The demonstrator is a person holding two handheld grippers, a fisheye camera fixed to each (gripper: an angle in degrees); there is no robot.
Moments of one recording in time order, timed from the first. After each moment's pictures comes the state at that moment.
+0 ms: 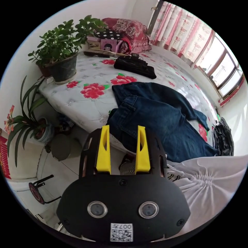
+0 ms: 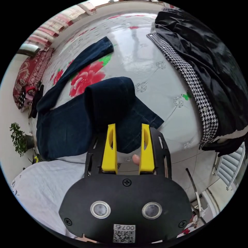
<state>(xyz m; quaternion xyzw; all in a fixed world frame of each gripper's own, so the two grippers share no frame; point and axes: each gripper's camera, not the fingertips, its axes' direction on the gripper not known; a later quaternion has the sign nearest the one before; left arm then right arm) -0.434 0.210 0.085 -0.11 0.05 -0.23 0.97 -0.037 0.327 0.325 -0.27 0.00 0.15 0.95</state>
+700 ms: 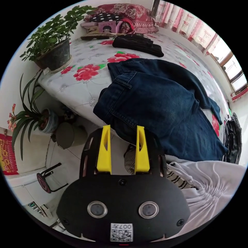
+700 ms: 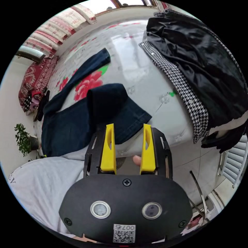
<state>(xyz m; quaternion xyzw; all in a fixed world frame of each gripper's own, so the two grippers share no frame) -0.435 0.186 0.140 -0.17 -0.02 -0.20 0.96 -0.001 0.384 0.287 -0.24 -0.01 0.20 0.95</state>
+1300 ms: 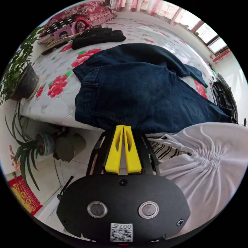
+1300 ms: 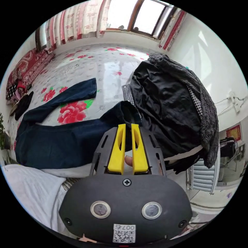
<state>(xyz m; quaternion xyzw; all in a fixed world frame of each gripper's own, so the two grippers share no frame) -0.457 0.164 0.158 -0.21 0.05 -0.12 0.97 0.006 0.249 0.159 -0.08 0.21 0.14 0.97</state>
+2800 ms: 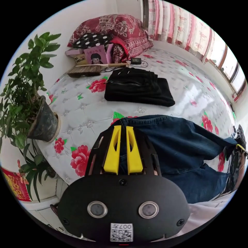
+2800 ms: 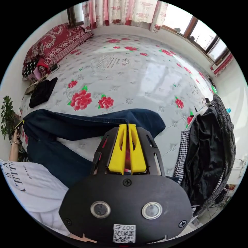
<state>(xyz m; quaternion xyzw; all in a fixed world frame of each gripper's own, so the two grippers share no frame) -0.544 -0.124 0.333 -0.07 -0.08 -0.12 0.99 -0.203 -0.226 0.326 -0.18 0.07 -0.04 0.98</state>
